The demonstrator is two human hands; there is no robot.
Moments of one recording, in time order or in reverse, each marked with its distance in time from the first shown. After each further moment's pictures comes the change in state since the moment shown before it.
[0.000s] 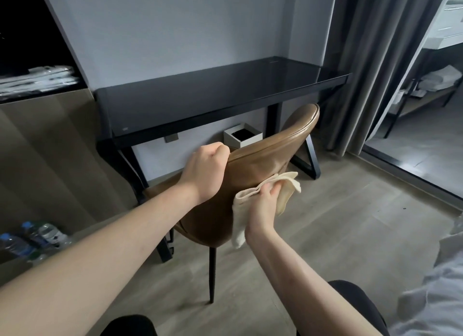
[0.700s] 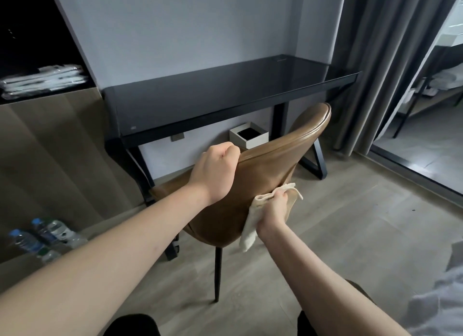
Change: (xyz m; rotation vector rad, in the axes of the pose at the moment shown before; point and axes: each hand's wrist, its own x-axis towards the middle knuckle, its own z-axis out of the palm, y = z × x) left_hand 0.000 0.001 0.000 0.003 0.012 0.018; right_hand 0.038 0.018 -0.002 0.022 0.089 0.299
